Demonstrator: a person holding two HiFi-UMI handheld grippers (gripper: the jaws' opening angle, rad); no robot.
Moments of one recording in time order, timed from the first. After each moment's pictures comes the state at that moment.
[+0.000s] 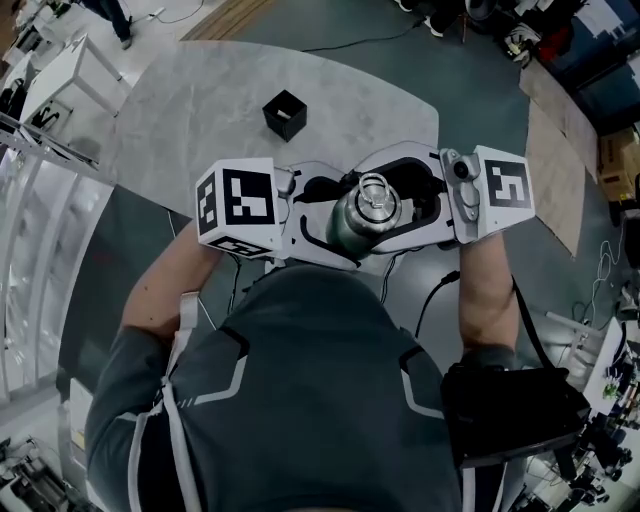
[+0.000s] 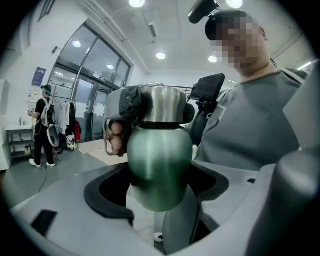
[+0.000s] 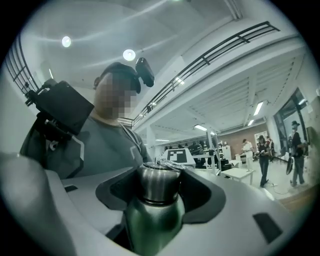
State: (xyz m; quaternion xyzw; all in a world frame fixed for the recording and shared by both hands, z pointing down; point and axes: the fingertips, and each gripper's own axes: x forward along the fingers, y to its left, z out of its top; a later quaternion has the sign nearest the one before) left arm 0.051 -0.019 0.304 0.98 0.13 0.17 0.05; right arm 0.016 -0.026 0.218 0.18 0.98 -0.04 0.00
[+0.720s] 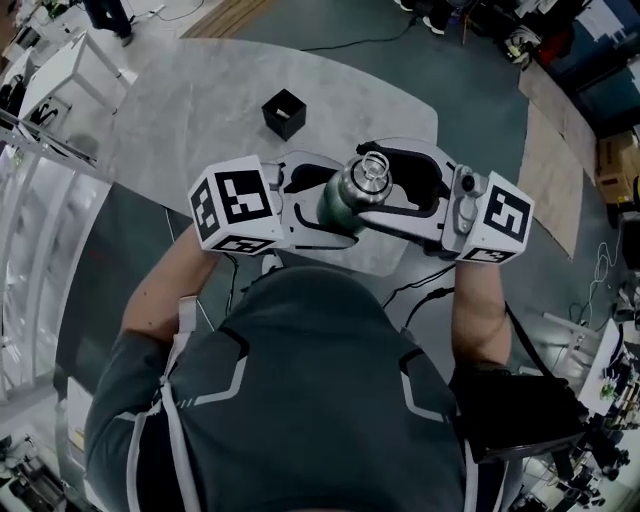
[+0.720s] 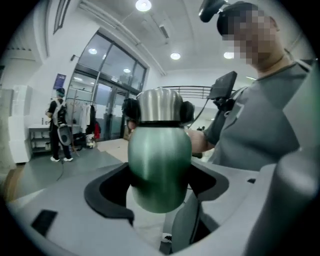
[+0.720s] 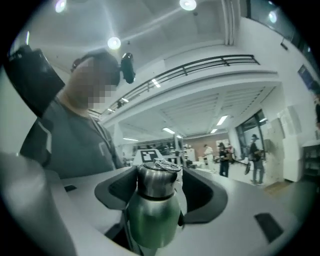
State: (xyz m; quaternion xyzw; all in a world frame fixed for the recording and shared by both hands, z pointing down) left arm 0.035 -0.053 0.320 0.98 0.03 0.17 0.07; right arm 0.016 -0.068 0.231 -0.03 1.00 -0.02 0.01
